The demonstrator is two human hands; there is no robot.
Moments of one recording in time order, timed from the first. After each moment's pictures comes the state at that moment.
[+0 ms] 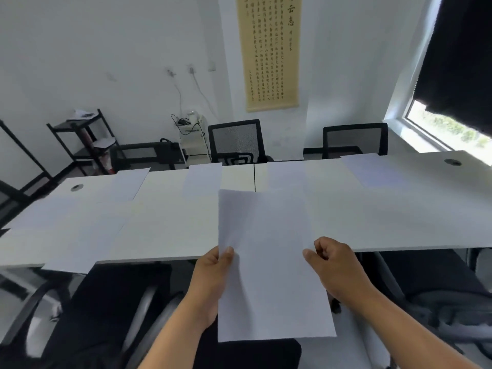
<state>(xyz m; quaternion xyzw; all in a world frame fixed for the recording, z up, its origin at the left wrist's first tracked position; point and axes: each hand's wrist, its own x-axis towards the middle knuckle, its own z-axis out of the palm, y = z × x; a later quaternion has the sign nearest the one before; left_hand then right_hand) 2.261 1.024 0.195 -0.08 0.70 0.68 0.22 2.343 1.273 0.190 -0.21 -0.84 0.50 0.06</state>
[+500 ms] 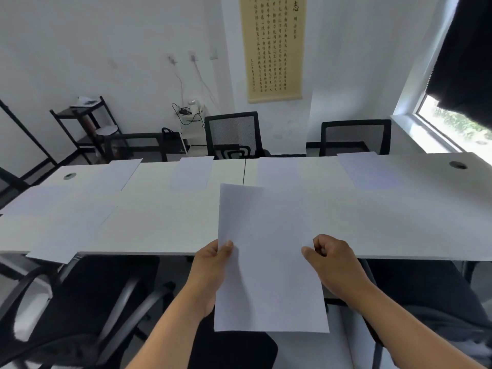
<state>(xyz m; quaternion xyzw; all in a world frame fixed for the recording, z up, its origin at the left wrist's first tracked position) 2.258 1.128 0.183 -0.11 0.71 0.66 0.20 2.335 1.385 0.176 -0.19 -0.85 0.49 0.03</state>
